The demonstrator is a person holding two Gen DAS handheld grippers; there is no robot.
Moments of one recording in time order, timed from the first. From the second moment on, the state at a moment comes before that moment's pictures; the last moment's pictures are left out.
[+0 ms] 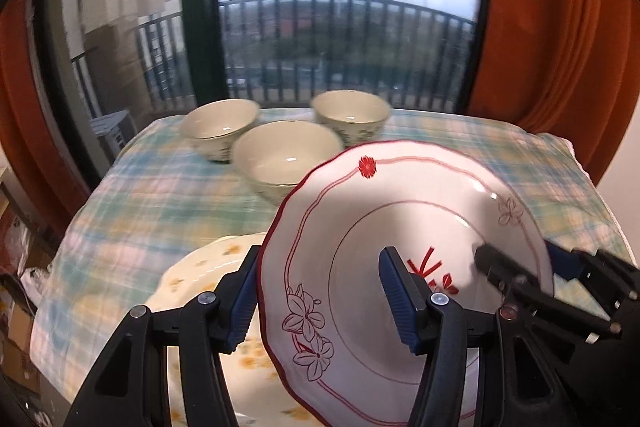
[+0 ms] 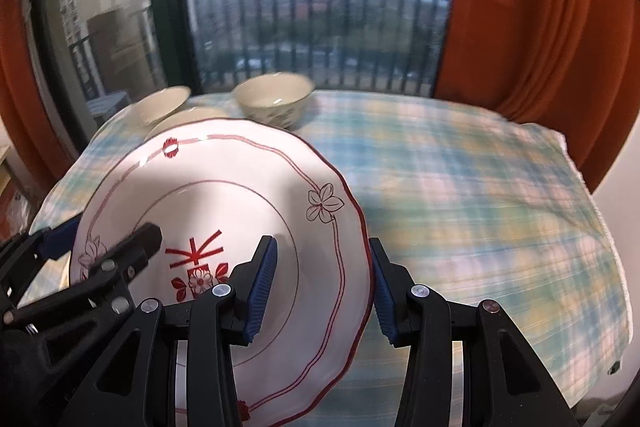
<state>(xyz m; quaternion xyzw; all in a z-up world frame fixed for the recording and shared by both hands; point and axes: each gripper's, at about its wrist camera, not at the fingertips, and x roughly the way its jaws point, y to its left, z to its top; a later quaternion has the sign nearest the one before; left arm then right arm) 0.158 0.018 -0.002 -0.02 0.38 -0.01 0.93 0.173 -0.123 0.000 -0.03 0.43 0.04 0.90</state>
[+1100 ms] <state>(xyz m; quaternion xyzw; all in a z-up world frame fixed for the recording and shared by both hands) 0.137 0.085 -0.064 -0.04 0.42 0.06 0.91 0.166 -0.028 -0.051 -0.08 0.48 0.09 0.87</state>
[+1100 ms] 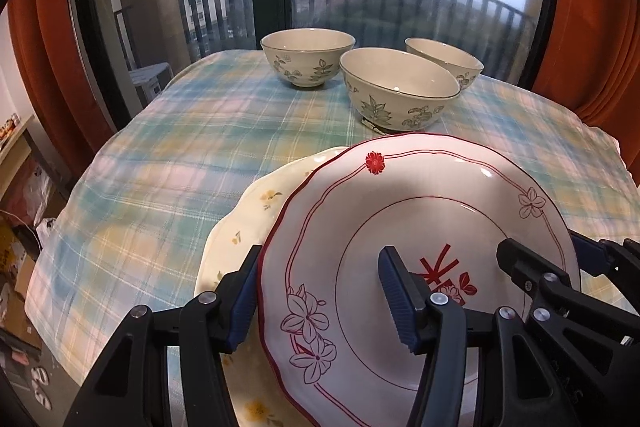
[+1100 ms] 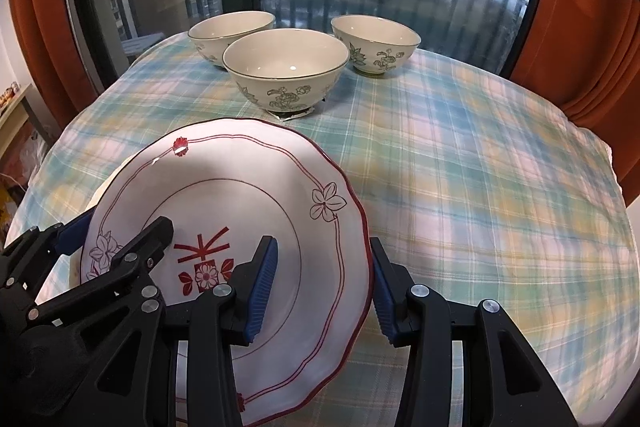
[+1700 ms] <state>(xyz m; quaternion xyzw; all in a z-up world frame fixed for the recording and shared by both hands) 0.132 0.086 -0.061 -0.01 0.40 0.08 0.91 0.153 -0.040 -0.040 -0.06 0.45 0.13 0.88</state>
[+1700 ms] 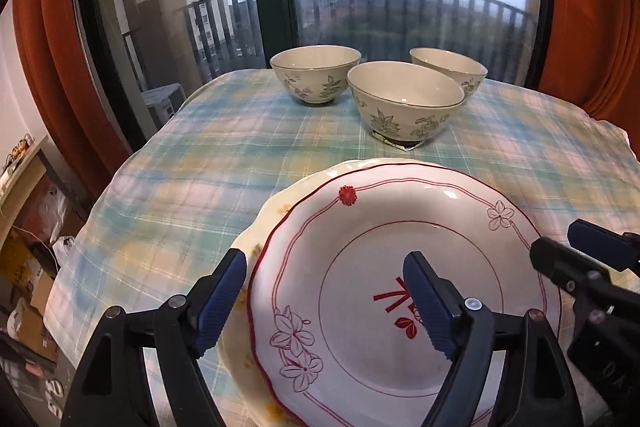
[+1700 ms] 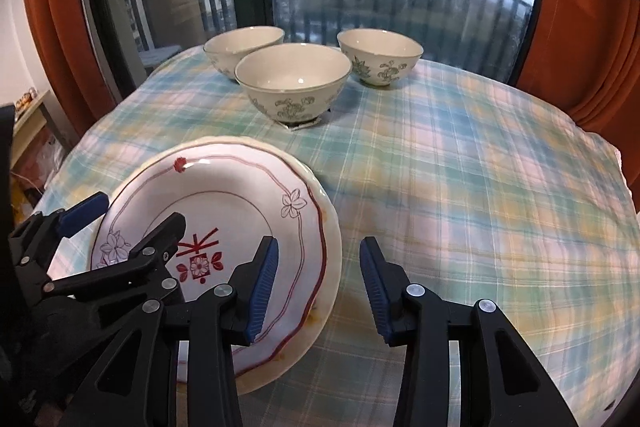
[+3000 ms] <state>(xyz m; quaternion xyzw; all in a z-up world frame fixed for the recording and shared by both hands) 0.154 0.098 -0.011 -0.03 0.35 0.07 0.93 0.184 -0.044 -0.015 -0.05 0.43 0.09 0.90</state>
